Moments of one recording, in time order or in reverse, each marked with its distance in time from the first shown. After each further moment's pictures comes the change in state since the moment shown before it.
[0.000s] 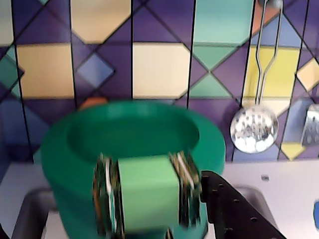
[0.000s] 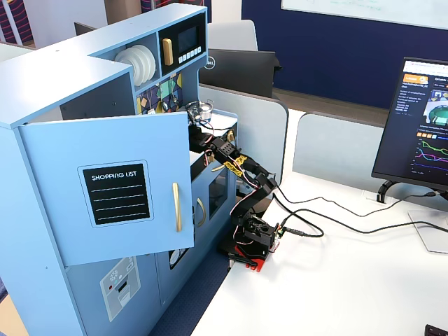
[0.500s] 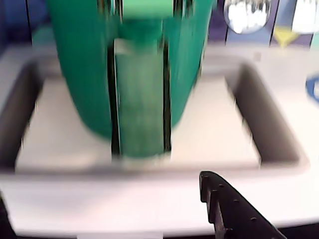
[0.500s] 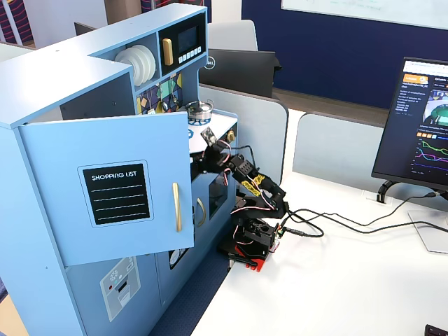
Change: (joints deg) arm 1.0 30.3 29.6 12.5 -0.8
